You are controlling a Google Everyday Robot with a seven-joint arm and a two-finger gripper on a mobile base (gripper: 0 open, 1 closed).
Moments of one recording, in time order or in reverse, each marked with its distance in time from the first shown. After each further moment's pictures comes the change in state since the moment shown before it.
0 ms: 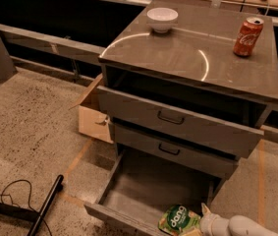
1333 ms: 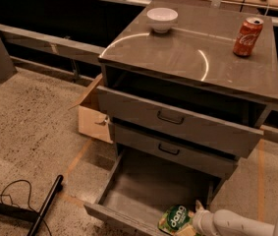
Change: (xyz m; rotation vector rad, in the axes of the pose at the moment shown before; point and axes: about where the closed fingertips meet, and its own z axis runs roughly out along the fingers) arm 0.030 -0.024 0.067 0.051 0.120 -0.100
